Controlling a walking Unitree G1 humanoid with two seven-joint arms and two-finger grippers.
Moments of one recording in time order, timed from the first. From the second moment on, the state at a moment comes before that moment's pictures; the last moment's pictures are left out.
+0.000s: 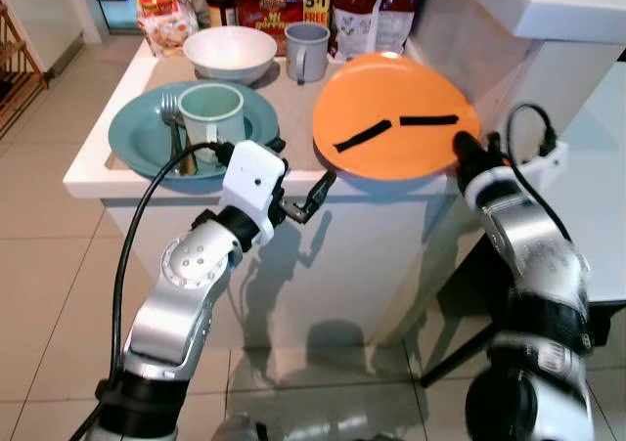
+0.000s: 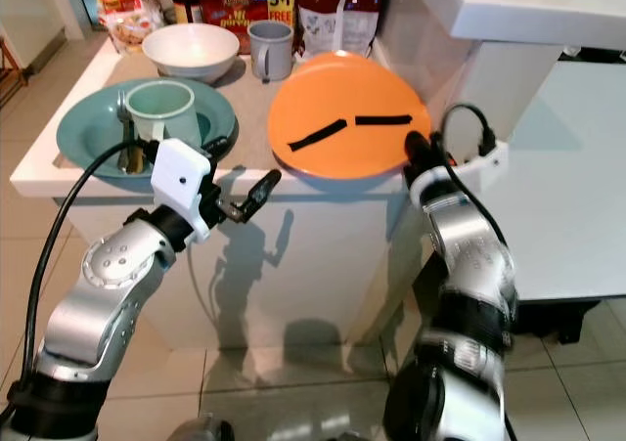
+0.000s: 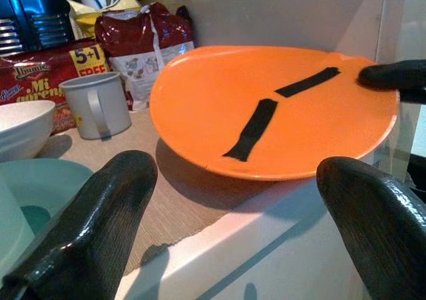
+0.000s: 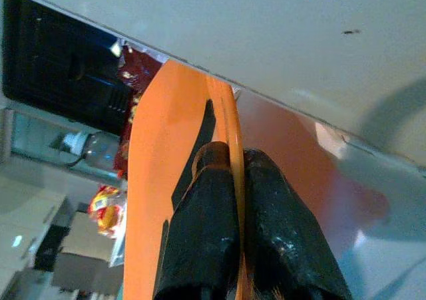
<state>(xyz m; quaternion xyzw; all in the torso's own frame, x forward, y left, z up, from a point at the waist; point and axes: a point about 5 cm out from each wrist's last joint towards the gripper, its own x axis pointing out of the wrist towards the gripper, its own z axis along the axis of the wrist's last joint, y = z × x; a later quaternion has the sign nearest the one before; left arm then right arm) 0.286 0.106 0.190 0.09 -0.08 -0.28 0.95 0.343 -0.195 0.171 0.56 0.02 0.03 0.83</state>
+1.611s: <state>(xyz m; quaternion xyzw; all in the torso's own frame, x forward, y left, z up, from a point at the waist) 0.262 0.152 0.170 0.08 -0.07 -0.19 0.98 0.218 -0.209 0.174 0.42 0.02 0.24 0.88</state>
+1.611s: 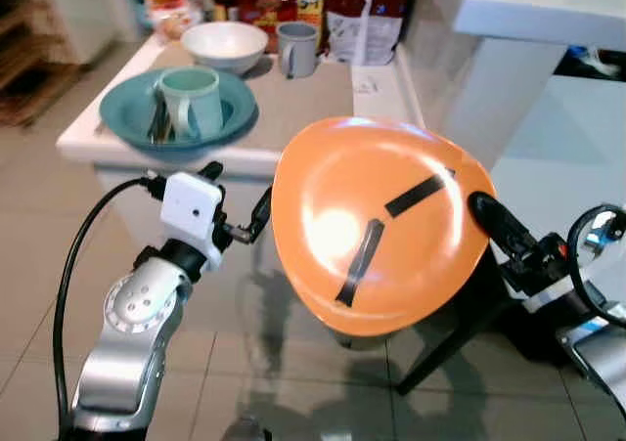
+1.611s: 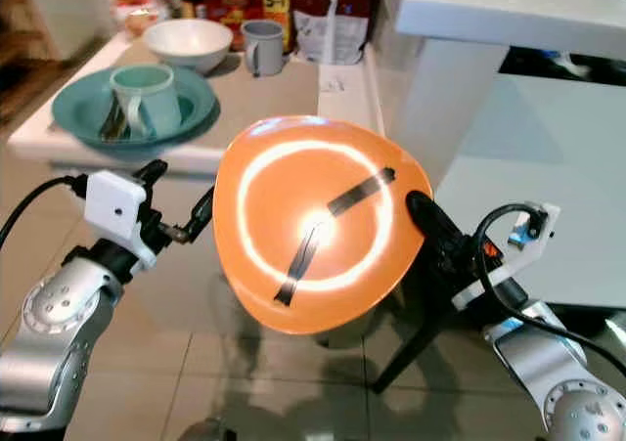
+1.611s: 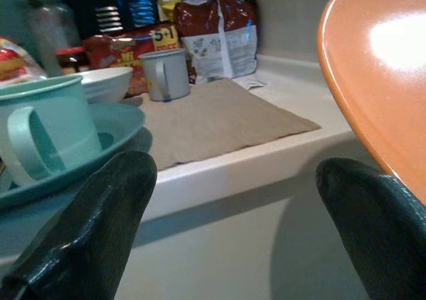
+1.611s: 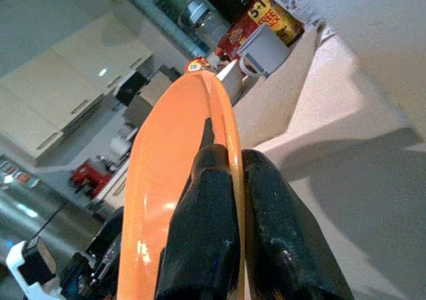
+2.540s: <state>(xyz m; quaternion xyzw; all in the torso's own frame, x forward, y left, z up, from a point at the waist) 0.280 0.140 0.175 0.08 -0.08 -0.19 0.98 0.230 -0.214 0.189 0.40 0.00 0.22 0.89</state>
